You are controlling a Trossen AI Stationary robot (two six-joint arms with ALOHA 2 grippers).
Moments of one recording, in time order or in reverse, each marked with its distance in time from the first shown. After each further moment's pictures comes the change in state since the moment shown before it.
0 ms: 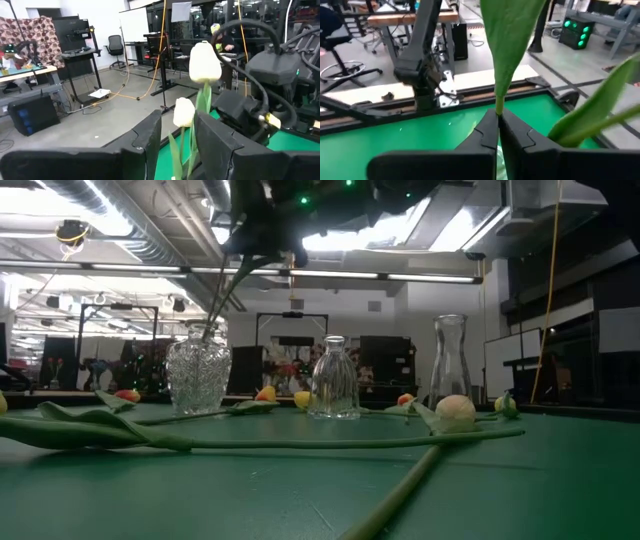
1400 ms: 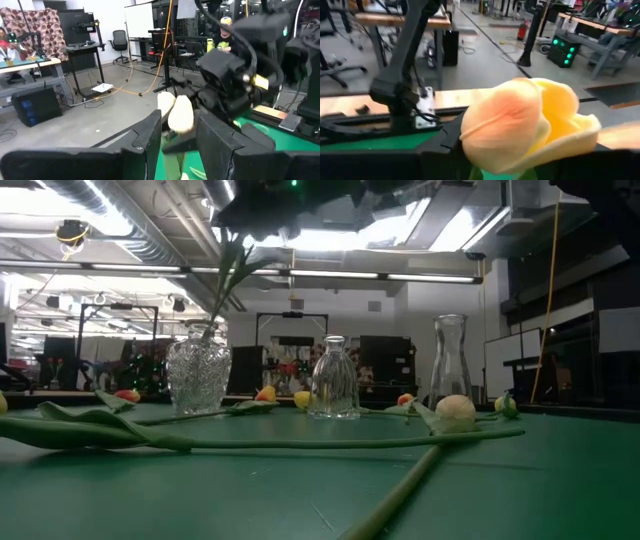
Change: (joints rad) left arm 0.034 0.001 0.002 -0.070 0.008 -0.105; right arm -0.079 0.055 0.293 -0.196 -0.027 -0.158
